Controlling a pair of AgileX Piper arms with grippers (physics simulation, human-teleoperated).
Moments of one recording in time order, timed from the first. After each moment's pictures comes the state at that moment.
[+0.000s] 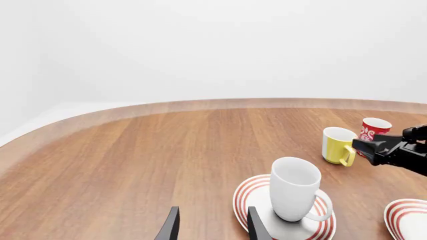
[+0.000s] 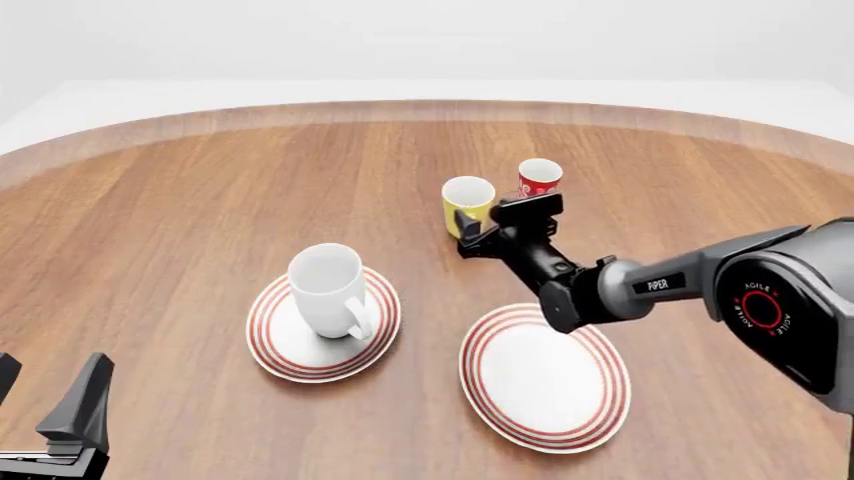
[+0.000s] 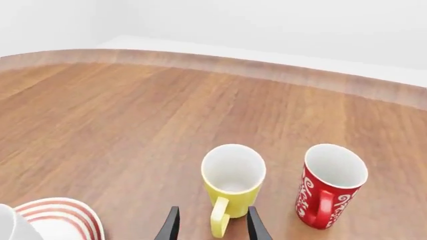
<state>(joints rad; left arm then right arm) 0.00 0.01 0.00 0.00 0.00 0.40 2.11 -1.07 -0.80 0.04</state>
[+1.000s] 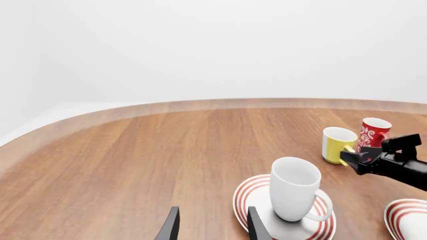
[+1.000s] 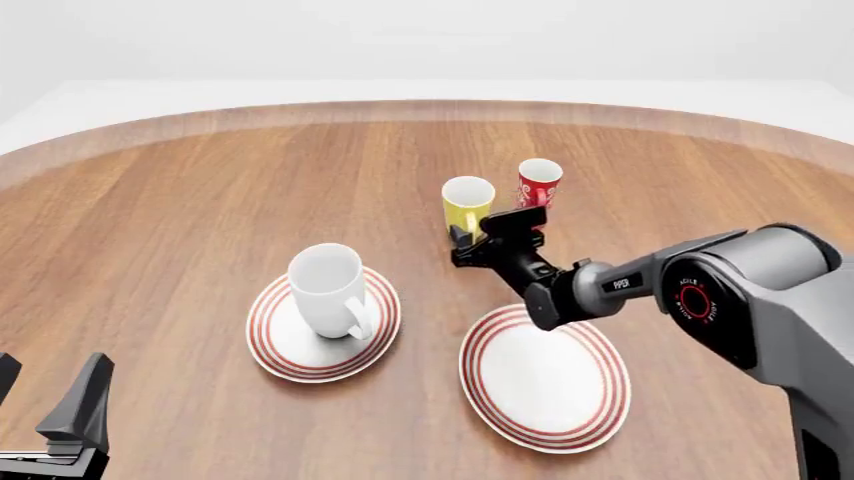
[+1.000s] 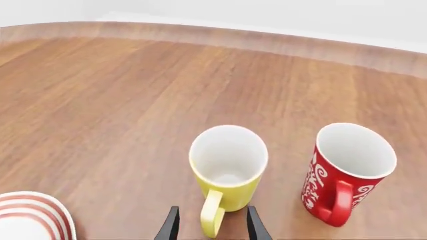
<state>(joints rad) 0.00 0.01 0.00 0.00 0.00 0.39 2.27 -1.21 -0.74 0.05</state>
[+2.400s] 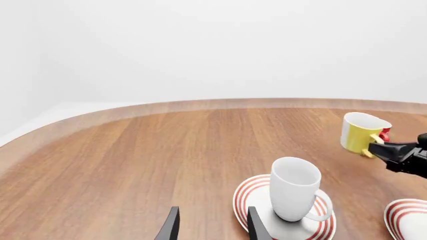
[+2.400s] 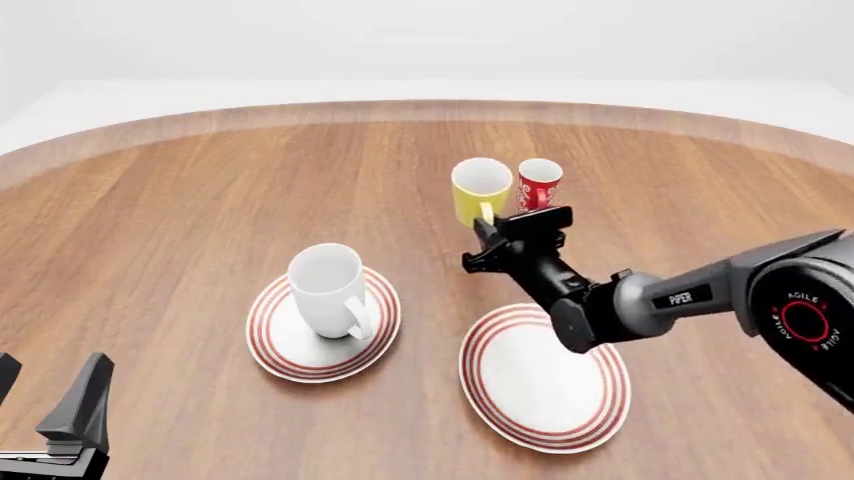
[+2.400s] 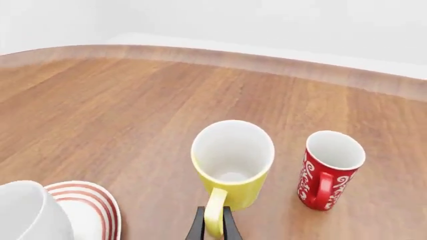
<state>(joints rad) 0.00 0.01 0.00 0.00 0.00 0.42 2.02 -0.93 -0.84 0.05</state>
